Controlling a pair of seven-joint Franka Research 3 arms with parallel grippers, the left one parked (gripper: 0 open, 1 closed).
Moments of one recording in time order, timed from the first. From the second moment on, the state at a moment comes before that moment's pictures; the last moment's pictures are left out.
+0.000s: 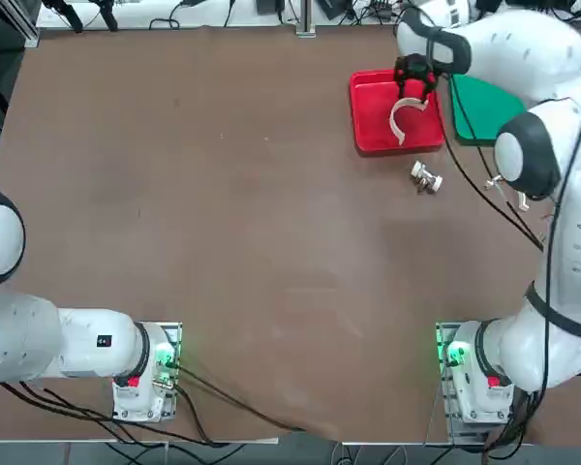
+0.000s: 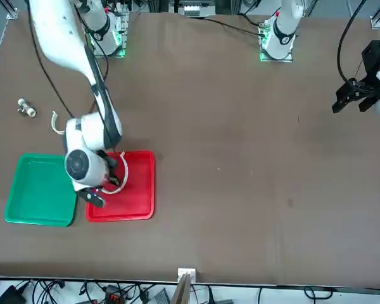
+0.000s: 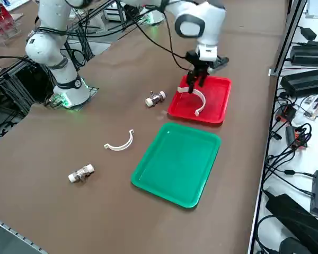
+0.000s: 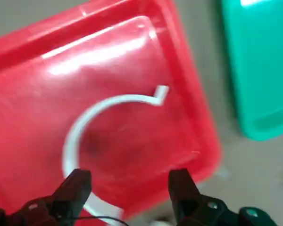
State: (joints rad) arm 0.33 0.60 -0.12 -1.52 -0.08 1.93 0.57
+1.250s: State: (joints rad) arm -0.10 0.18 -0.14 -2.27 -0.28 2.20 -0.62
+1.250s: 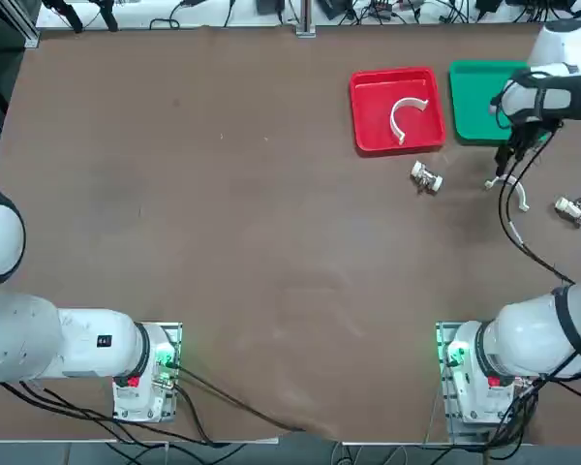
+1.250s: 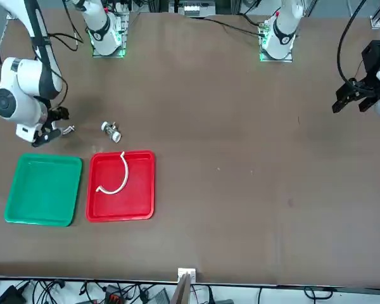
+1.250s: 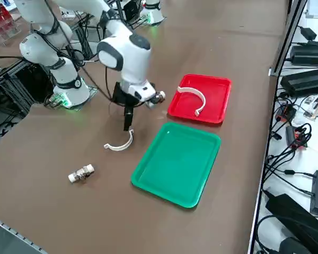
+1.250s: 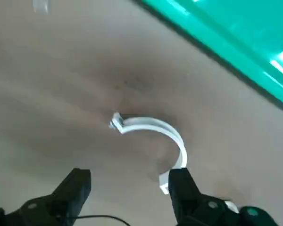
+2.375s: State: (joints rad) arm -0.21 0.32 -0.13 -2.34 -0.48 2.48 -0.79
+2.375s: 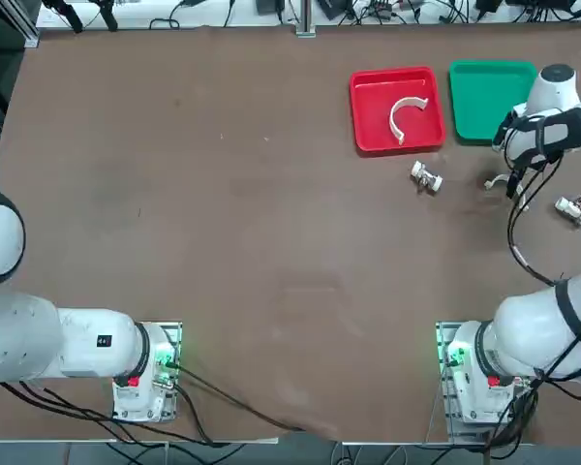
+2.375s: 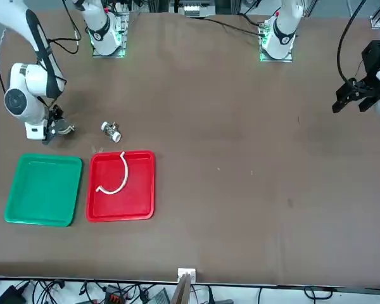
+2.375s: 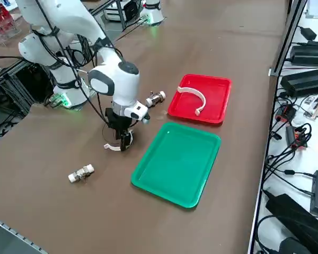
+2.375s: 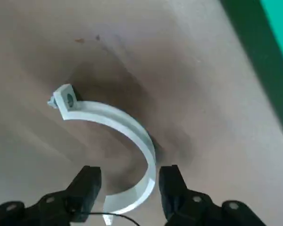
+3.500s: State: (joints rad) arm -0.21 0.28 -0.13 -2.27 -0.51 2.41 -0.78
